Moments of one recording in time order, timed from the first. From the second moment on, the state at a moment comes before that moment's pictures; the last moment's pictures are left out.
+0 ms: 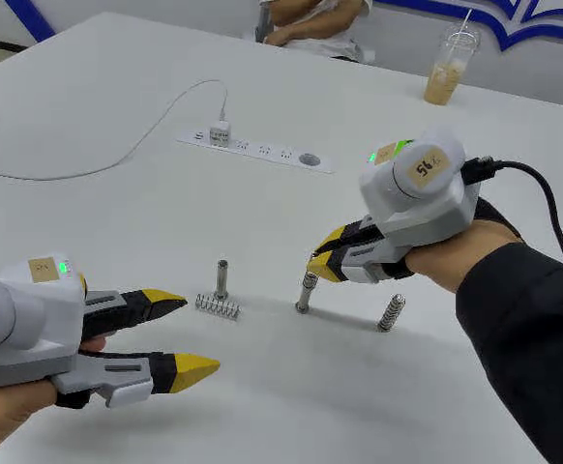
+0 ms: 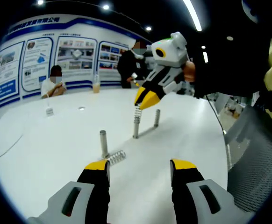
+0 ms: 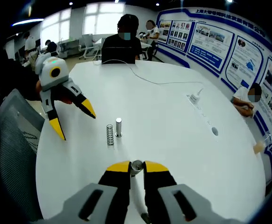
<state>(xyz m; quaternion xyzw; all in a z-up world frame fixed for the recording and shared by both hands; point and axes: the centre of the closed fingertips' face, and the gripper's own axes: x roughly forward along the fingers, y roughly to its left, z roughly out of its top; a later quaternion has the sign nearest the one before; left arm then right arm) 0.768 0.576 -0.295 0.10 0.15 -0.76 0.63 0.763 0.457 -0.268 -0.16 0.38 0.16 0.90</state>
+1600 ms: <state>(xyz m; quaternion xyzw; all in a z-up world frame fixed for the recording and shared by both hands) 0.769 0.578 -0.298 0.10 0.16 -0.76 0.63 0.769 0.468 -0.280 -0.16 0.37 0.16 0.90</state>
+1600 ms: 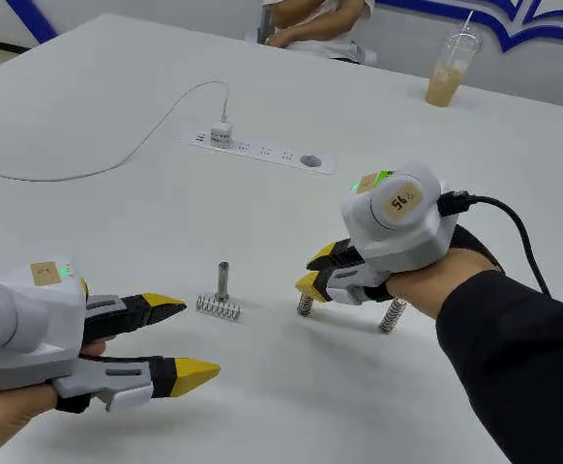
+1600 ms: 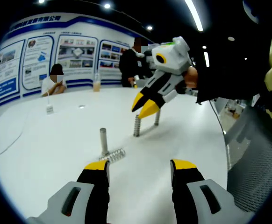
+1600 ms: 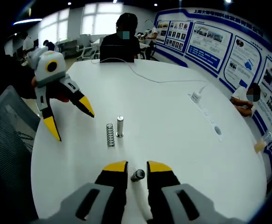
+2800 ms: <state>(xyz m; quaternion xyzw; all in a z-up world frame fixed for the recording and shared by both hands) 0.778 0.586 -0.300 0.10 0.16 -0.75 0.64 0.801 0.530 -0.331 -0.14 0.39 0.23 0.88</state>
